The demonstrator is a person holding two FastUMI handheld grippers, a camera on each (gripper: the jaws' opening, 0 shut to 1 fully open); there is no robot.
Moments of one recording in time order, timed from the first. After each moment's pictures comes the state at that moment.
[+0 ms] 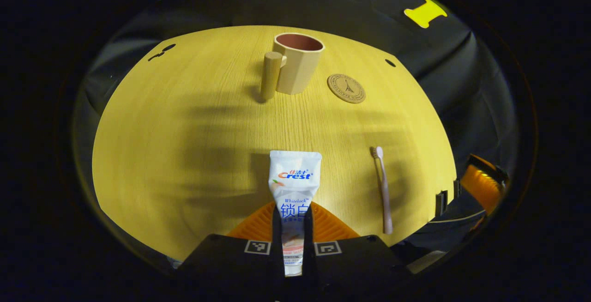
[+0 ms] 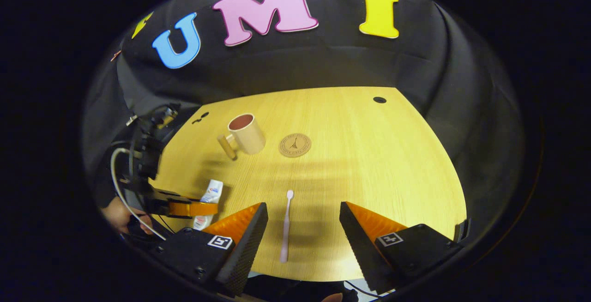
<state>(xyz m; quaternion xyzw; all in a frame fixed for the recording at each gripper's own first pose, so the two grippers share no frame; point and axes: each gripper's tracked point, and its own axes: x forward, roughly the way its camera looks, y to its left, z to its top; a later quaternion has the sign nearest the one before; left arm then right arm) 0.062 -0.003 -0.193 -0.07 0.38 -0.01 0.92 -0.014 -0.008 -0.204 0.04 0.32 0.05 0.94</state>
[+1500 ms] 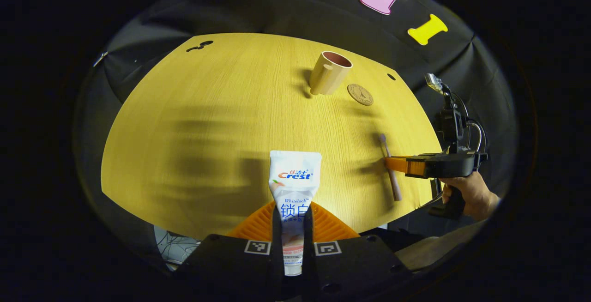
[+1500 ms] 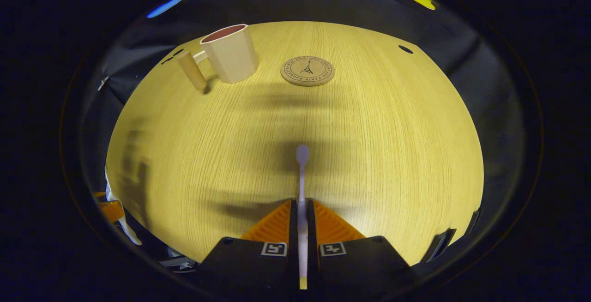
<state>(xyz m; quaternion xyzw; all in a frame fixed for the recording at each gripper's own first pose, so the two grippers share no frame) -0.024 0.072 -0.199 -0.09 0.35 0.00 0.93 0.008 0.040 -0.333 -0.01 0.49 0.00 0.87</state>
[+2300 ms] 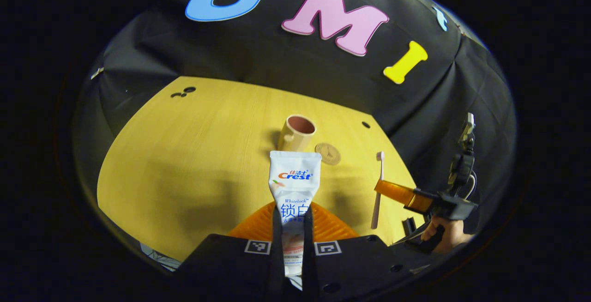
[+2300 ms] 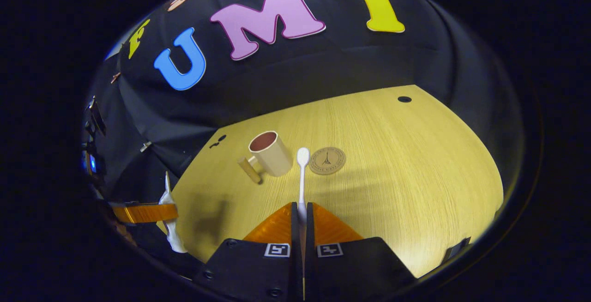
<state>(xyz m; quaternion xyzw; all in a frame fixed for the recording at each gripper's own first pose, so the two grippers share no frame) 0.035 0.016 -0.070 -0.10 0.16 -0.05 0.98 0.039 0.046 -0.183 0.15 0.23 0.08 0.96</state>
